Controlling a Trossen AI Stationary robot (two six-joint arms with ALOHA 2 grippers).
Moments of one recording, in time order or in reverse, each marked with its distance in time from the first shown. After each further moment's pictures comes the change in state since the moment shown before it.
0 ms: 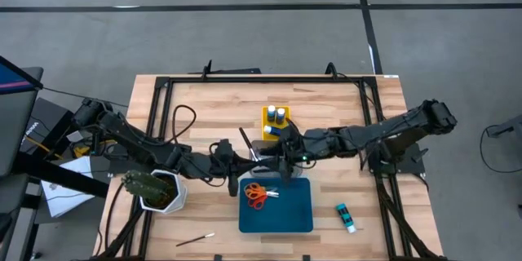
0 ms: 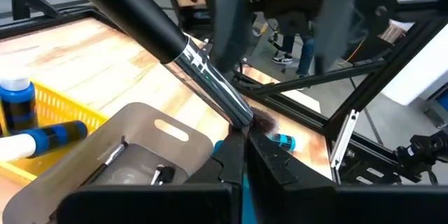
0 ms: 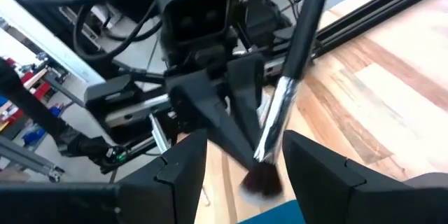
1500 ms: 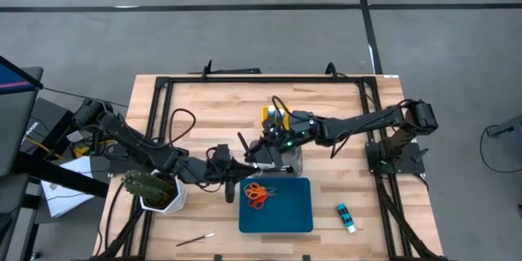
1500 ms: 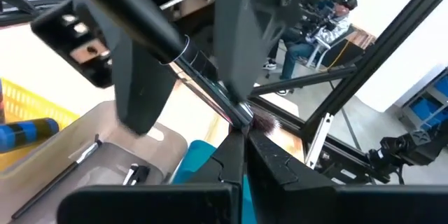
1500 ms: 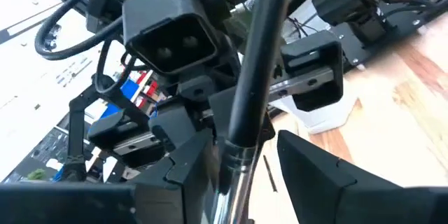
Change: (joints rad) left arm -0.054 0.000 0.000 0.044 -0.018 -0.029; right arm -0.183 0.167 -0.001 0.333 -0.497 0.193
